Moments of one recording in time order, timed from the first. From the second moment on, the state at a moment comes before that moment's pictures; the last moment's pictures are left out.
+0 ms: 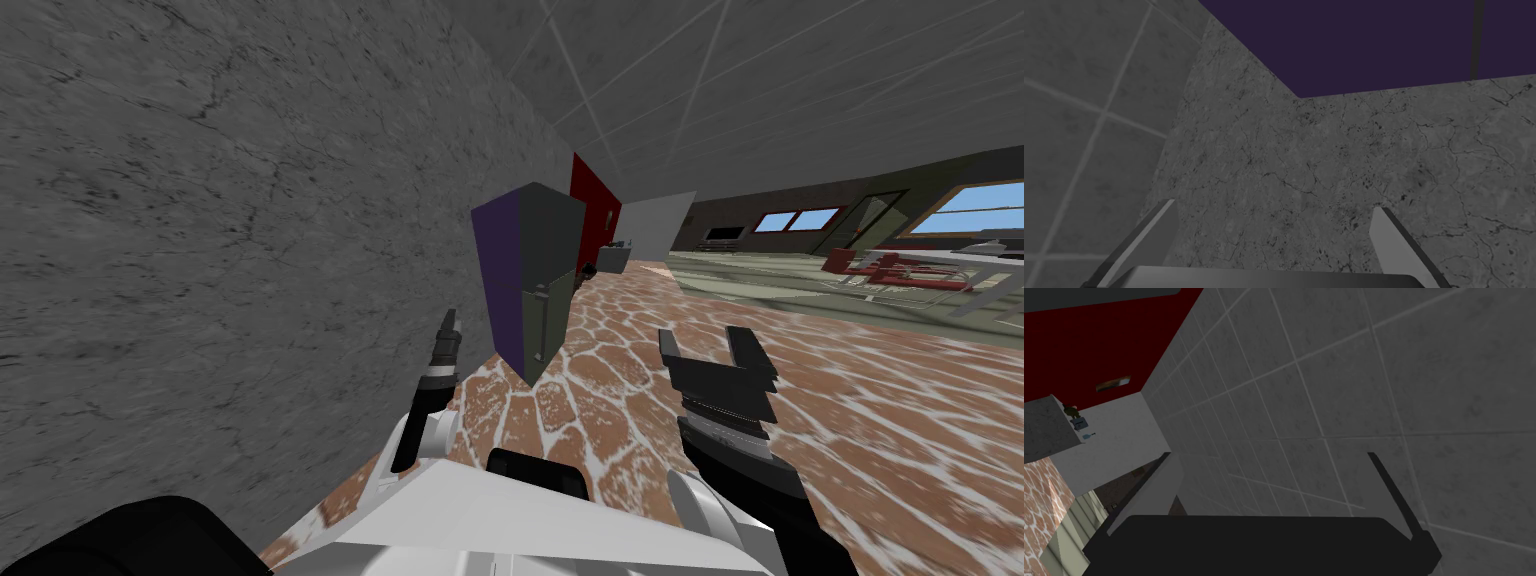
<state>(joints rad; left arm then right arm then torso) 0.48 -0.03 0.00 -2.20 -0.10 -0.40 -0.17 0.54 -0.01 -0.07 -2.23 -0.07 -0.62 -0.09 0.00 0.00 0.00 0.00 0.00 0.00</state>
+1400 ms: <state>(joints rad) 0.44 0.07 0.00 -2.17 -0.11 -0.37 -0.17 0.54 -0.01 -0.07 -2.23 -0.07 -0.62 -0.09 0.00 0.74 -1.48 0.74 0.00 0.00</state>
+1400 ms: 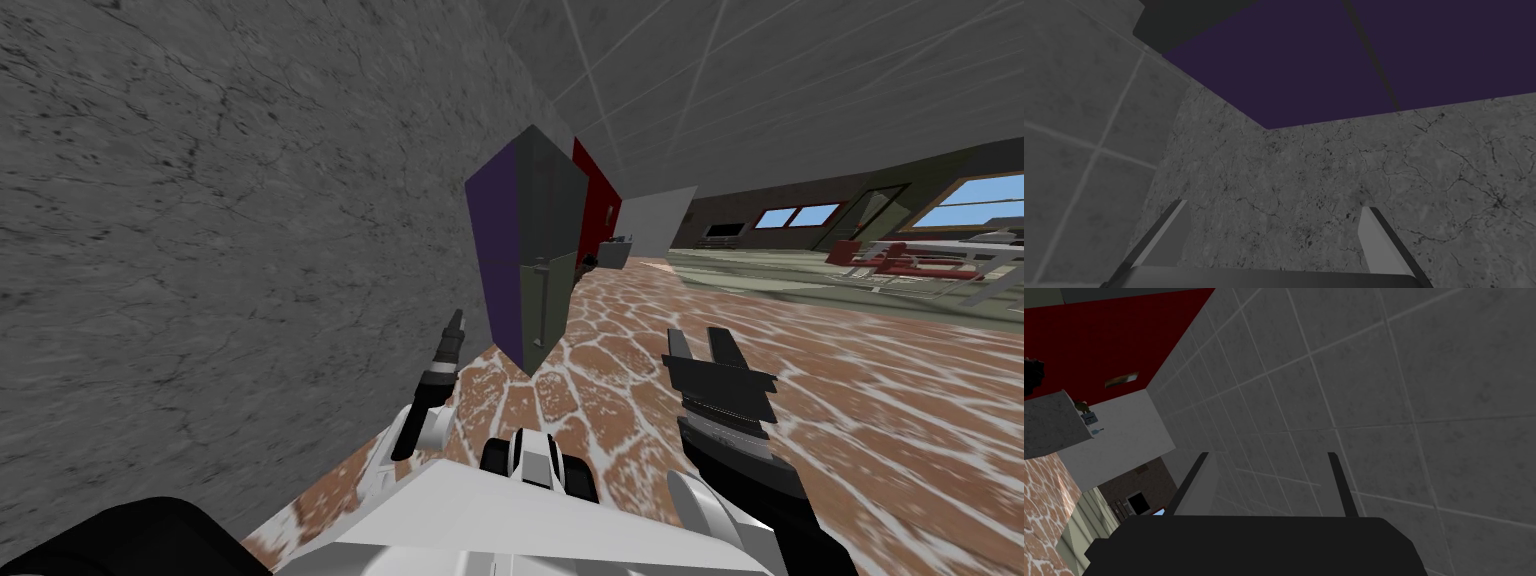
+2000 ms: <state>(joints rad) 0.28 0.15 0.00 -2.06 -0.13 -0.26 -0.16 0.54 -0.01 -0.07 -2.23 -0.07 -0.62 -0.09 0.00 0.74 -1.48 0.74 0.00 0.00</state>
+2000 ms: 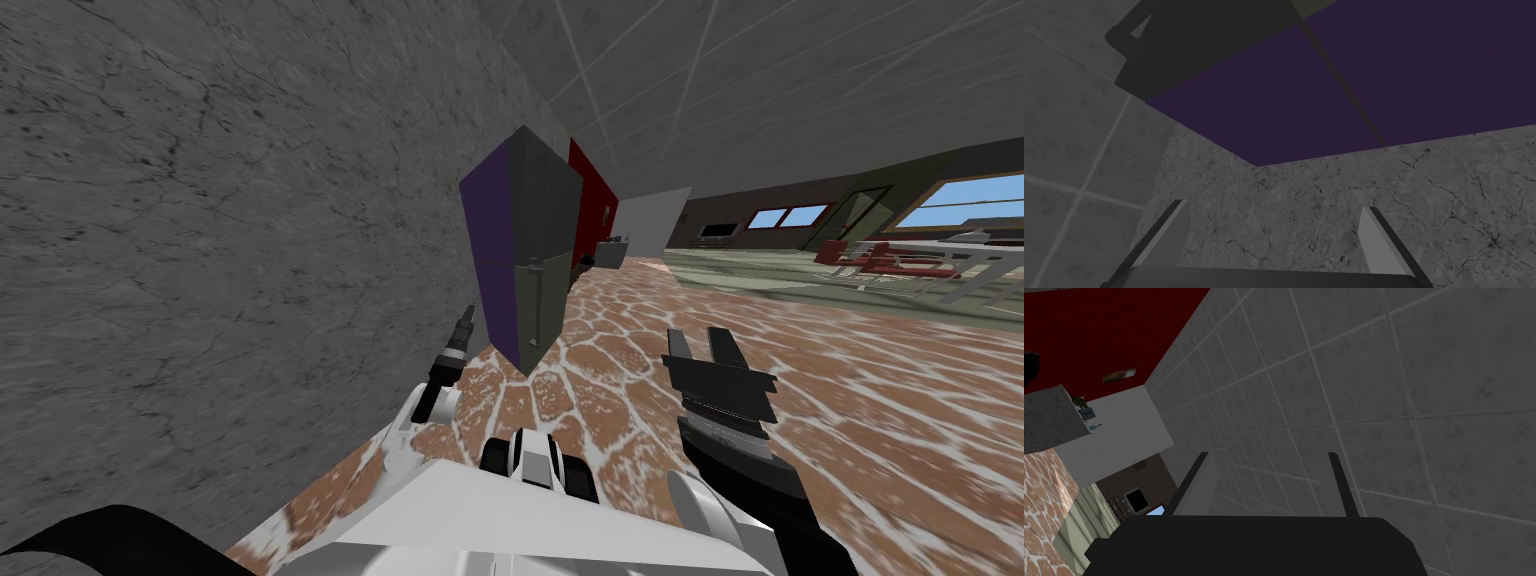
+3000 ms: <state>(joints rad) 0.00 0.17 0.00 -1.87 -0.17 -0.06 -0.14 0.54 -0.01 -0.07 -2.23 -0.07 -0.62 -0.09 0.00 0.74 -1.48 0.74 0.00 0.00</state>
